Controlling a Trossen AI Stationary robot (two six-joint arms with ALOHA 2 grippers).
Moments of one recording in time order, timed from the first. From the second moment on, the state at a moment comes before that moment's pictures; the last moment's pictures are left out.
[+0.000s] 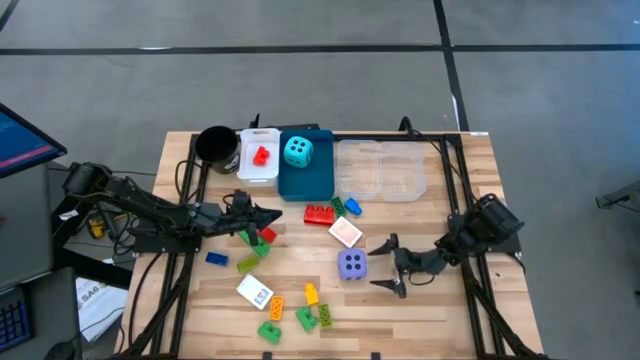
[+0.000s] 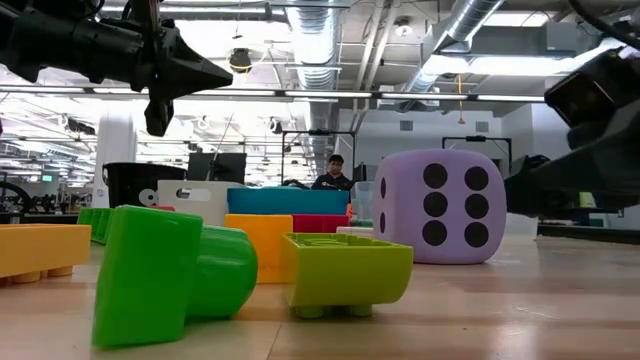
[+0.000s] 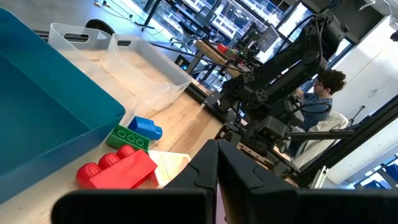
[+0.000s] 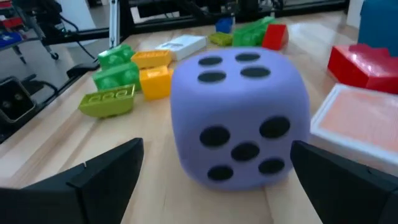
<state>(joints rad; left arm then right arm) -0.22 1.01 0.22 0.72 -0.49 -0.66 0.60 1.95 0.17 1.50 0.52 0.29</state>
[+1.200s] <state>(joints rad) -0.22 1.01 0.22 0.72 -0.49 -0.66 0.43 1.95 0.25 1.38 0.44 0.29</state>
